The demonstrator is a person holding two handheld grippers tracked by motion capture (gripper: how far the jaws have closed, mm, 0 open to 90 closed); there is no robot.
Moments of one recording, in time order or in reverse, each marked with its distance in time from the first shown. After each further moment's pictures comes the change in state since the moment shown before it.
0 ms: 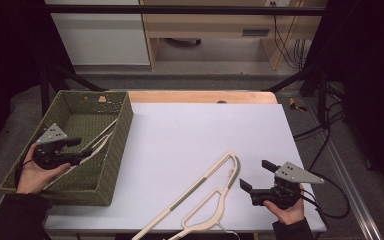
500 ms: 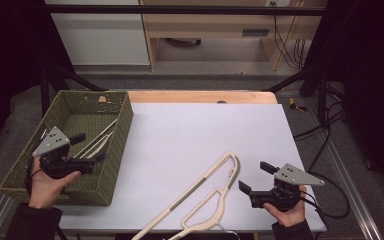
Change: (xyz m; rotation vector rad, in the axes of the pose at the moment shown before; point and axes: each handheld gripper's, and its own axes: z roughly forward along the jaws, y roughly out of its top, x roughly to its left) left arm -0.066 0.021 -0.016 -0.224 -0.034 -0.048; right arm 0.007 0.002 -0.003 0.002 0.014 0.016
